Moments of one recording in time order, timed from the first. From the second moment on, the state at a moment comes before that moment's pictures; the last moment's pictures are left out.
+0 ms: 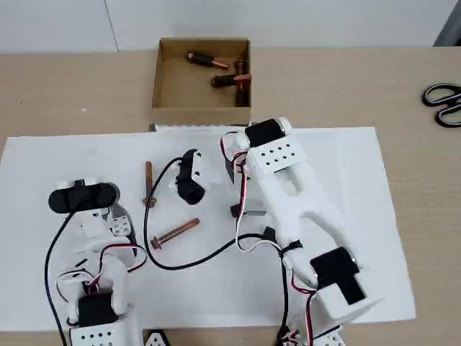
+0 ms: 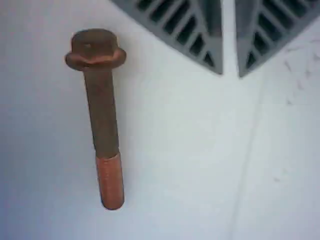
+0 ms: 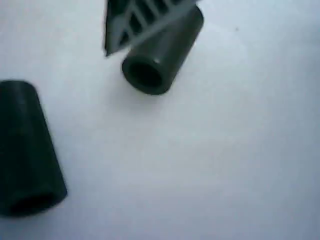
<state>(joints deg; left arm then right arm) -12.6 -103.4 96.6 51.8 5.9 -27.3 6.4 0.8 90.6 65.2</state>
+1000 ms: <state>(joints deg) -12.6 -103.4 96.6 51.8 5.8 -29.3 23.2 -0.5 79.9 65.4</state>
